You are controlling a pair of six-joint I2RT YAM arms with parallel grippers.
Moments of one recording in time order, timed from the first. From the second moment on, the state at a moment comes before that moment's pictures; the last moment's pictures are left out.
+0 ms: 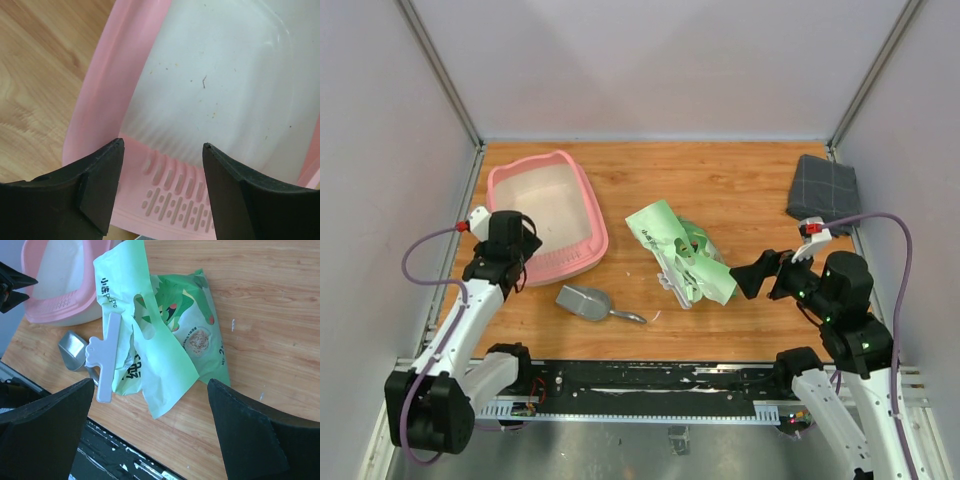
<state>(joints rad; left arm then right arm) -0.09 0.98 0.66 -0.41 -0.43 -0.80 0.23 0.44 0.79 -0.69 -0.33 0.31</state>
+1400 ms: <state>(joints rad) -0.12 1.16 0.70 -0.04 0.18 -0.74 0.70 0.64 0.78 -0.67 -0.04 0.33</state>
